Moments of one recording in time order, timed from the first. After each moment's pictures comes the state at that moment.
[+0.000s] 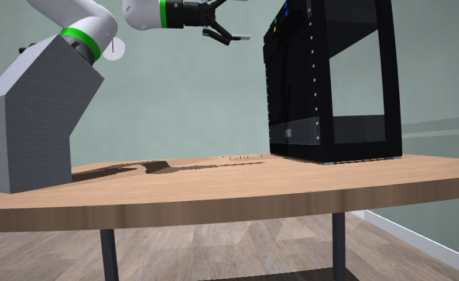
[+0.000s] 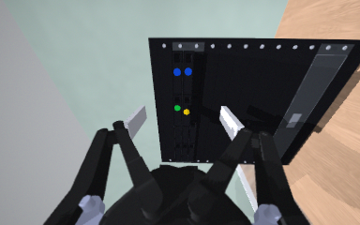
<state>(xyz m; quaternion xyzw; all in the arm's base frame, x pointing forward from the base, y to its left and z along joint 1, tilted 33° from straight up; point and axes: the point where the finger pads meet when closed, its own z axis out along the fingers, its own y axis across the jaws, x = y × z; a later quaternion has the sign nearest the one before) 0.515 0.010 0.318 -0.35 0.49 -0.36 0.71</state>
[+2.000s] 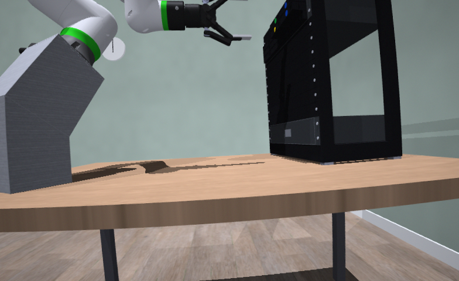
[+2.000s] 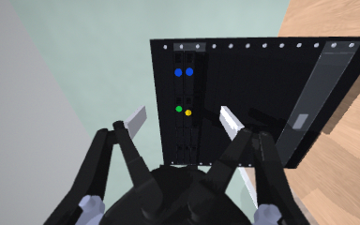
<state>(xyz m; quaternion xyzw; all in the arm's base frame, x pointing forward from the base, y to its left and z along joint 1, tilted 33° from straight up) 0.517 0.012 0.322 -0.33 0.50 -0.36 0.71</state>
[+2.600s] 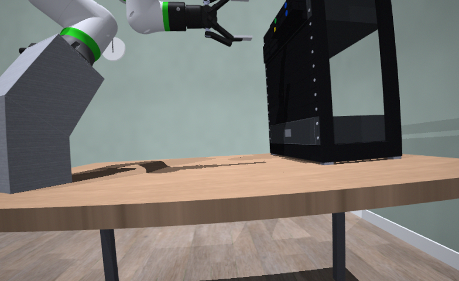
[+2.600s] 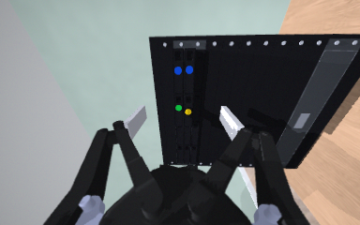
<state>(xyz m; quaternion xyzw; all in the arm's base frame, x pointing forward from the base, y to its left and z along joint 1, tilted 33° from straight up) 0.519 0.017 0.325 -0.33 0.50 -0.36 0.71</state>
